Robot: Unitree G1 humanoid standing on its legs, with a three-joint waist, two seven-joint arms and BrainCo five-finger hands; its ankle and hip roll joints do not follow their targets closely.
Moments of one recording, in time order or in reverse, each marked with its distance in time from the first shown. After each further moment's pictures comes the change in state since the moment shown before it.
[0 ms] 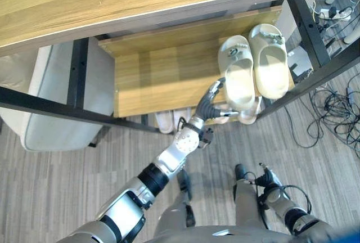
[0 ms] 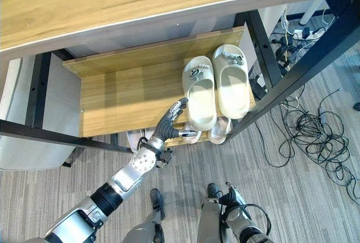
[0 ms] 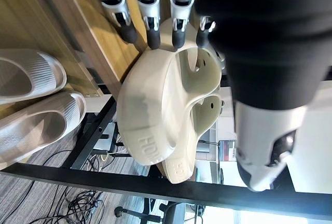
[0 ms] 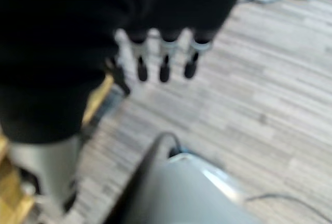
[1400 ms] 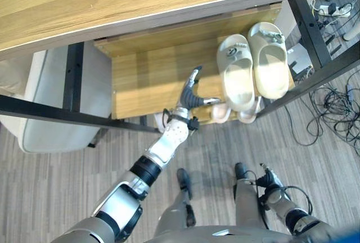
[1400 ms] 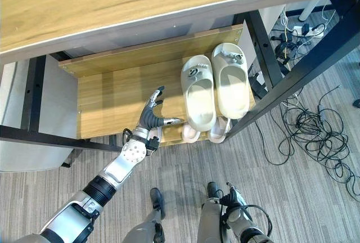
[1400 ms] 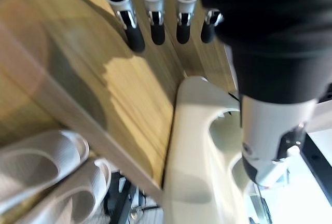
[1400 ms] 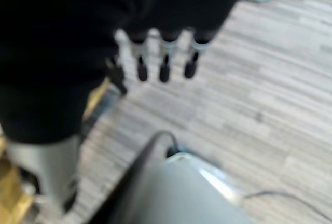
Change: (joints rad) left arm -0.012 0.046 0.112 0.025 0.167 0.018 0.105; right arm 0.007 -0.004 -0.012 0.001 -0.010 -0.010 0.000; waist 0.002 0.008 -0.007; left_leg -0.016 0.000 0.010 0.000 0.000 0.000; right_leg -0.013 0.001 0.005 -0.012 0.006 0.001
